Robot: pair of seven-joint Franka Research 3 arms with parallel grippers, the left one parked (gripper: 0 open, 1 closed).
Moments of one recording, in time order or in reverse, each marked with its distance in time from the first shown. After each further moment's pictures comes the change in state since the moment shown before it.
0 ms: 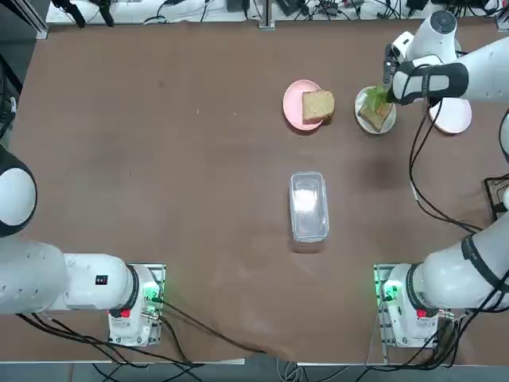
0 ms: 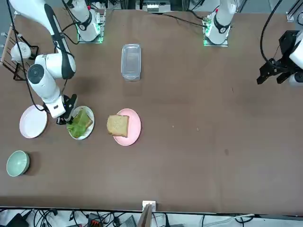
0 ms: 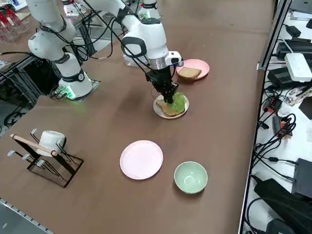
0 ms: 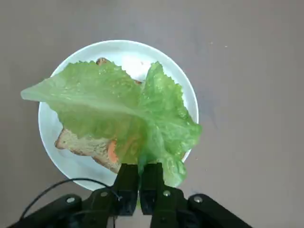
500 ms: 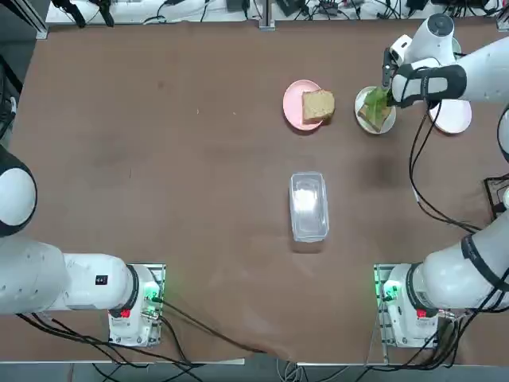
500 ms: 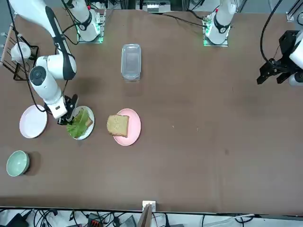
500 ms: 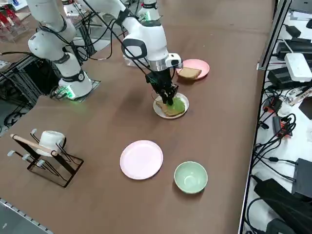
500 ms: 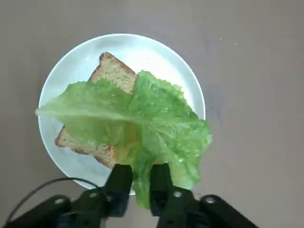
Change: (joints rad) arm -0.001 0.013 -0.001 0.000 -0.015 0.002 -0.005
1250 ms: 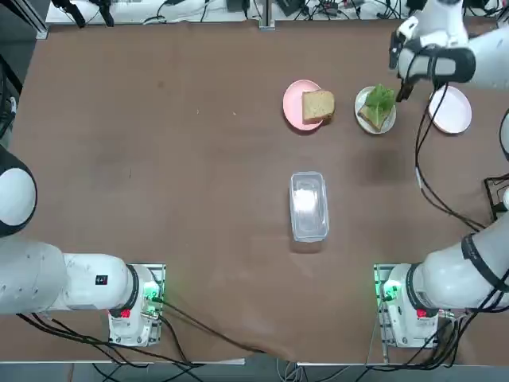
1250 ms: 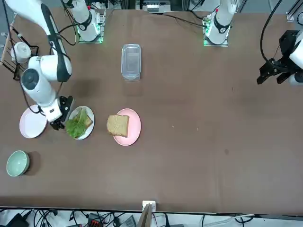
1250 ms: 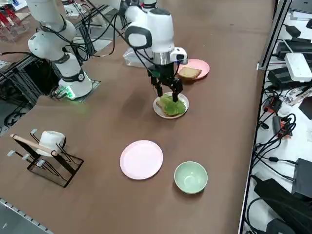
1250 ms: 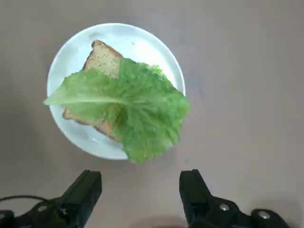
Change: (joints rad) arm -0.002 -0.024 -0.002 0.196 0.009 -0.332 0.028
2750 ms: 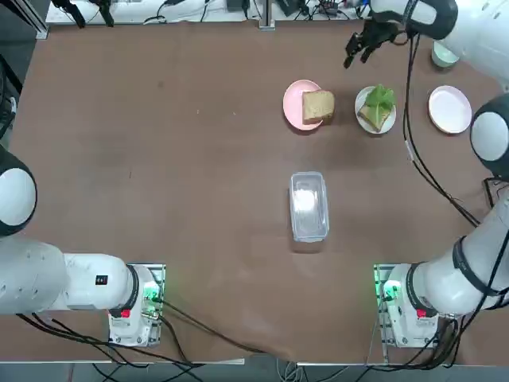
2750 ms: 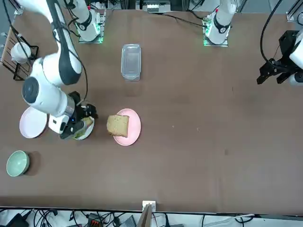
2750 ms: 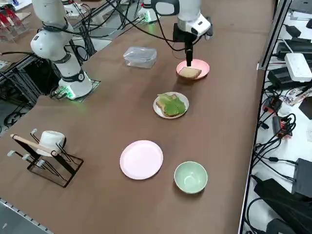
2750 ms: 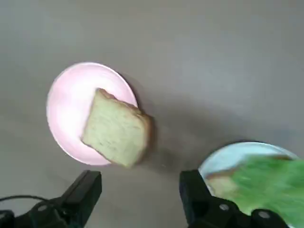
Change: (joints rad) arm 0.210 0.136 0.009 0.328 0.489 -0.247 0.936
